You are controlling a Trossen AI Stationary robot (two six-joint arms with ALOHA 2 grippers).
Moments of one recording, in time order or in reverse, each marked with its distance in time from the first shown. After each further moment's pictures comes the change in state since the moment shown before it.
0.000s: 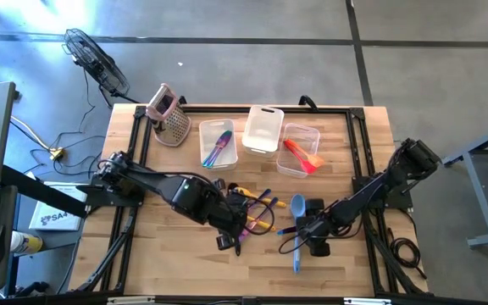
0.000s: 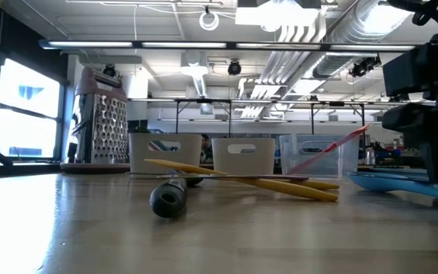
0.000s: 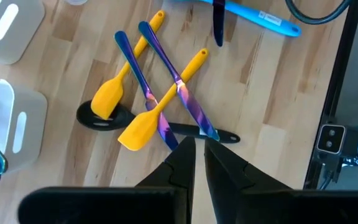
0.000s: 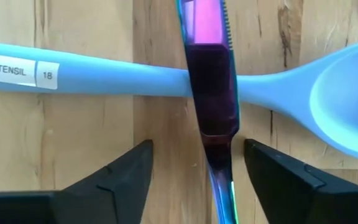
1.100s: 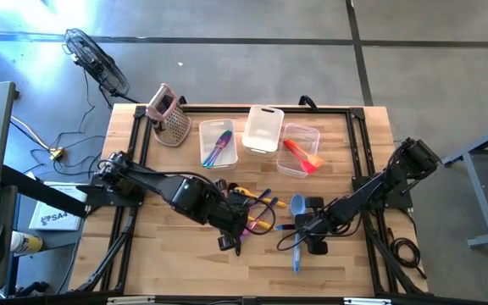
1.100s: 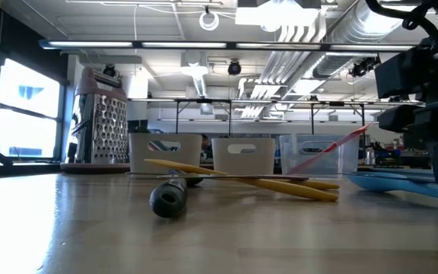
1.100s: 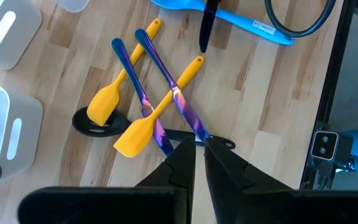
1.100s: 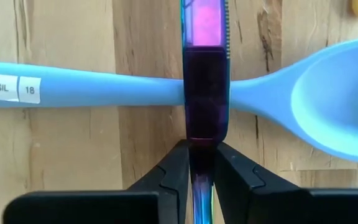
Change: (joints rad) left arm 0.000 0.000 0.000 0.028 -0.004 0.000; right arm -0.023 0.001 -0.002 0.001 0.008 0.024
